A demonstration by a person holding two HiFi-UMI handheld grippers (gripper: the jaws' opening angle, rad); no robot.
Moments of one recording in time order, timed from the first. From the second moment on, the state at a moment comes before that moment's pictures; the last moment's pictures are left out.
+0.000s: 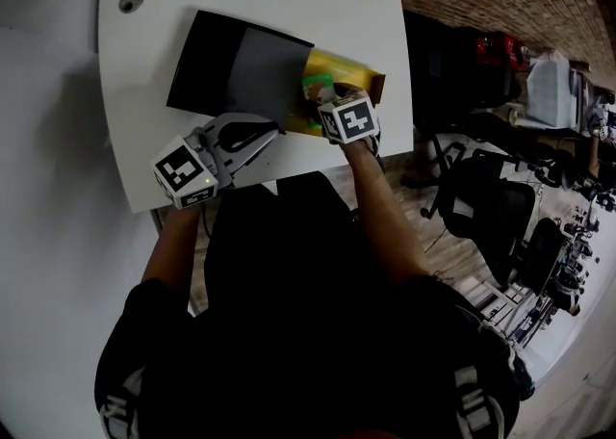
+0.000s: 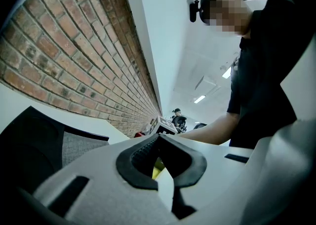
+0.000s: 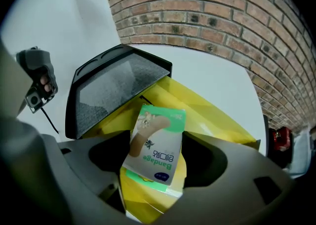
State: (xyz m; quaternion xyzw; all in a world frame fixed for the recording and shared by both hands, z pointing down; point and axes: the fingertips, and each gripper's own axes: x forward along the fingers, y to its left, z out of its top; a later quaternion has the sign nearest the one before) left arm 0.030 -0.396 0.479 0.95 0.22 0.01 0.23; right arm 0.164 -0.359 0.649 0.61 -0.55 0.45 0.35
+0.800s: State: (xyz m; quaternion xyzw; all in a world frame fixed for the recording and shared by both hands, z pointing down) left arm 0.042 -0.393 0.468 0.95 0.23 0.02 0.21; right arm 0.199 -0.368 0.560 0.69 -0.59 0.37 0.20
